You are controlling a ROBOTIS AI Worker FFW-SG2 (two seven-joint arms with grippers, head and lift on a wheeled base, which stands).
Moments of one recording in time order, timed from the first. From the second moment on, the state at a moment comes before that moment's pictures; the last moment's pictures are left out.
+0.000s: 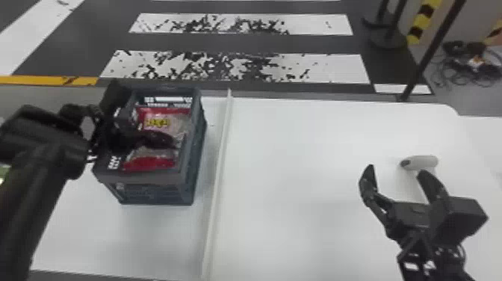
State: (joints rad) left arm -0.37 0.41 -0.05 -1.17 -0.29 0.43 -1.11; right arm 0.53 -0.08 0.04 -1.89 -0.09 -0.07 -0.15
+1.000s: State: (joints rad) left arm -0.25 0.43 0.19 -1.20 0.03 0.35 -1.21; right arm 0.52 -0.07 0.05 -1.90 -0.08 -0.03 -0.17
